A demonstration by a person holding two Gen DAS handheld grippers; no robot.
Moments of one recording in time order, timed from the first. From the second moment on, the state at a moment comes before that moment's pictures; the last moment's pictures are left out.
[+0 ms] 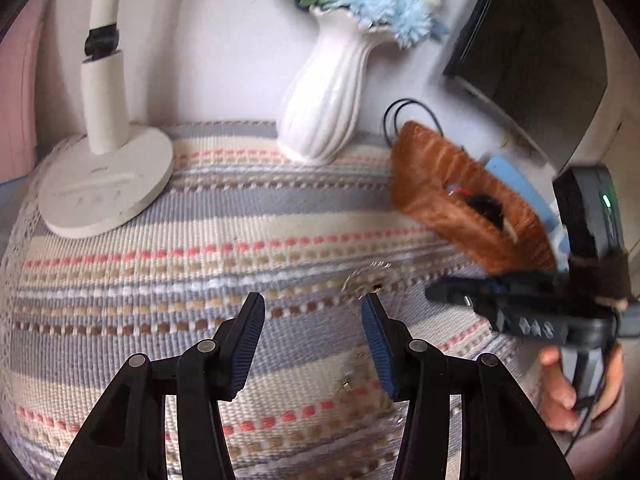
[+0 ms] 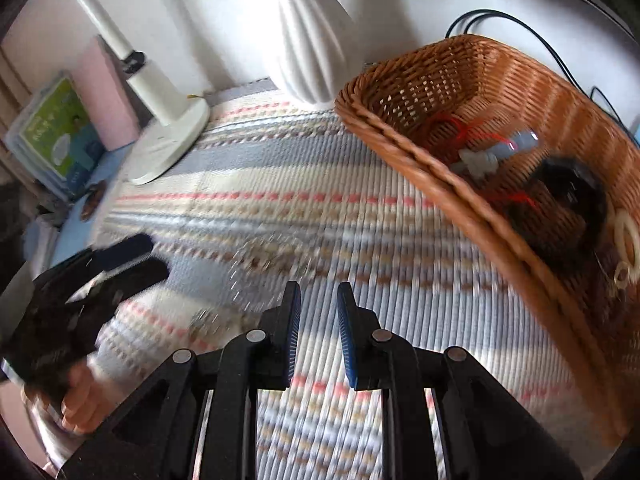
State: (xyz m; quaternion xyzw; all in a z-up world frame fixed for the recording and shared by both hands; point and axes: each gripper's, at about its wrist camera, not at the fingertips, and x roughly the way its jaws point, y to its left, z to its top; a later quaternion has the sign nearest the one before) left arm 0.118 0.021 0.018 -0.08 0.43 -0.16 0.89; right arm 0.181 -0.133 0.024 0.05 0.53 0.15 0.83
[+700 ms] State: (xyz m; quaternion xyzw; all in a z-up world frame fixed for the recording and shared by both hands) left arm 0.083 -0.027 -0.002 0.08 0.47 -0.20 0.86; right arm 0.175 -0.094 0.018 -0.08 0.48 0.11 0.87
